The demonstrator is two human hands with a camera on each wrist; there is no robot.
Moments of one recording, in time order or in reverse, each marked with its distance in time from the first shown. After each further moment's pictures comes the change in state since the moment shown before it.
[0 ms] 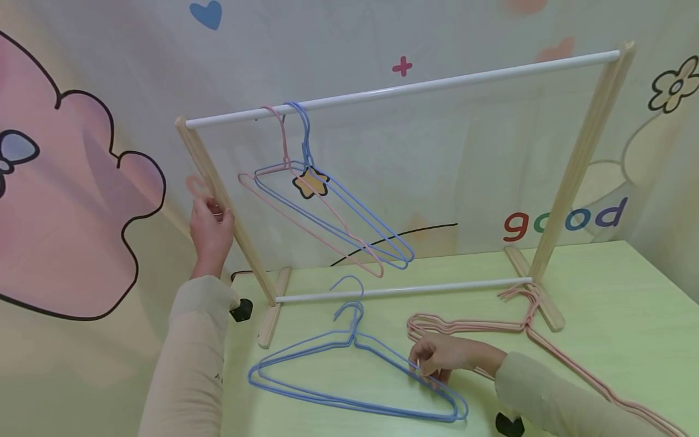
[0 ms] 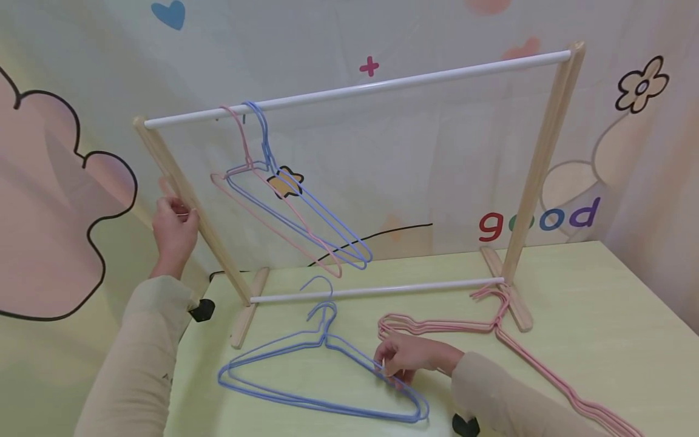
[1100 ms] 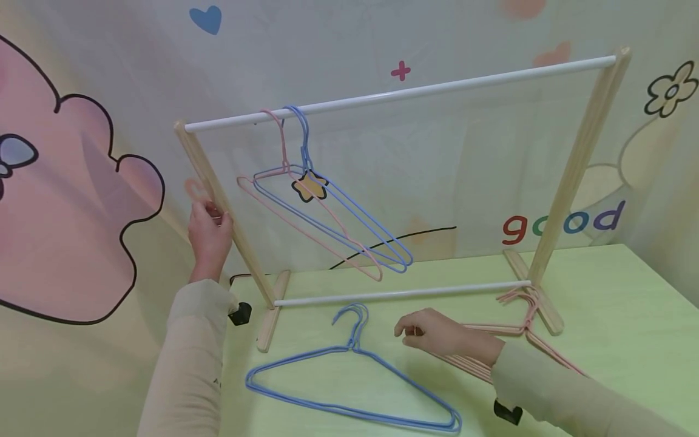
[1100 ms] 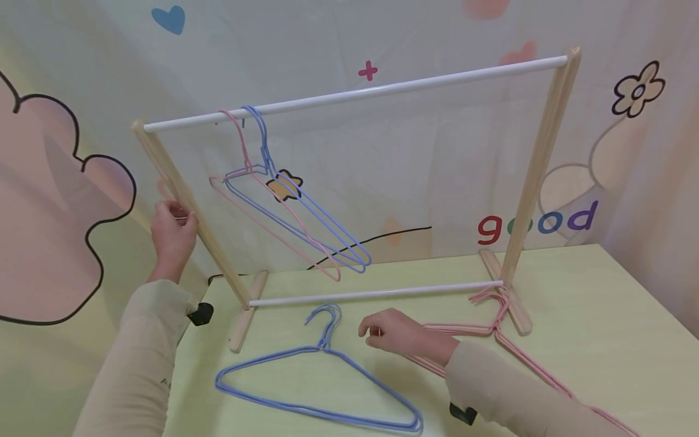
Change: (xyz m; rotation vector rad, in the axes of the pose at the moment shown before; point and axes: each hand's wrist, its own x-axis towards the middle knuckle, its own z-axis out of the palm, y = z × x) left_hand 0.001 -0.001 0.000 0.010 -0.006 -0.011; right_hand 0.002 -0.053 -0.010 -0.668 0.308 -0.299
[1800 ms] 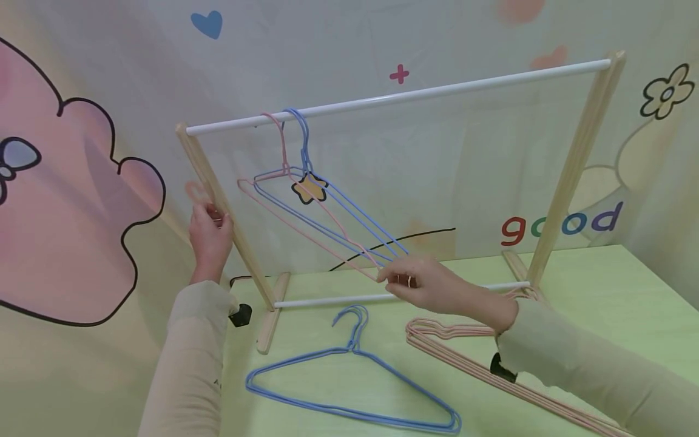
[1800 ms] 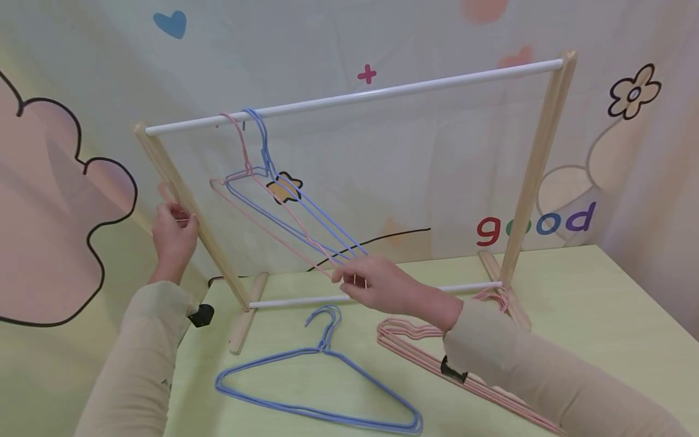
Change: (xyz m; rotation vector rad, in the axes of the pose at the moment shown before) left_hand -0.001 0.000 0.000 -0.006 0.000 0.008; right_hand 0.018 -0.079 -0.075 -0.089 0.292 -0.287
